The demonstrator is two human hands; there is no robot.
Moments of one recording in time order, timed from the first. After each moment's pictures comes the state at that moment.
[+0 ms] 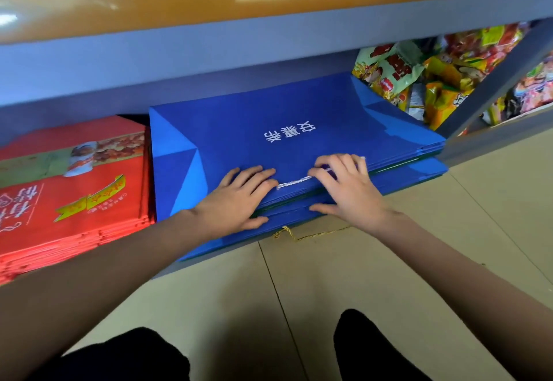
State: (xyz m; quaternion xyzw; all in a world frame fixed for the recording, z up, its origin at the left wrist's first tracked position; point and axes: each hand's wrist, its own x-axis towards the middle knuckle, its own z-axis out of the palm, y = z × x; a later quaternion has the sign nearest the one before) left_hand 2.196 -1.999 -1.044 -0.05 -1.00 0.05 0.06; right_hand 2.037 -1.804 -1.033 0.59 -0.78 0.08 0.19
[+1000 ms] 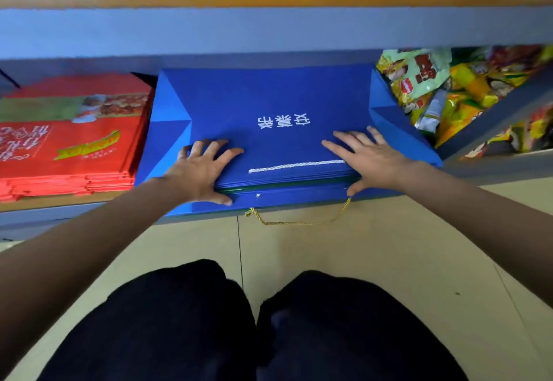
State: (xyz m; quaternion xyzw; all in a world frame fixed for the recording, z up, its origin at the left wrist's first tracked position) left_hand 2.188 -1.976 -1.007 0.26 -0.95 -0.03 -0.19; right_hand 1.923 -1.793 -0.989 0.63 -0.72 -0.25 -0.09
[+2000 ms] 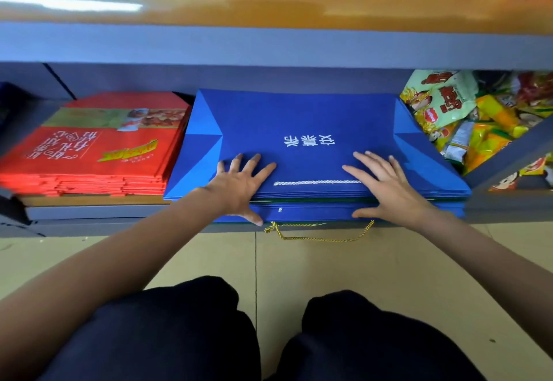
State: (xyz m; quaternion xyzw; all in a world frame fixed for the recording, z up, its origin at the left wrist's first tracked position) left_hand 2.179 -1.957 -1.008 0.26 -0.94 0.00 -0.23; right_hand 1.936 -1.774 -1.018 0.64 -0.77 0.01 -0.06
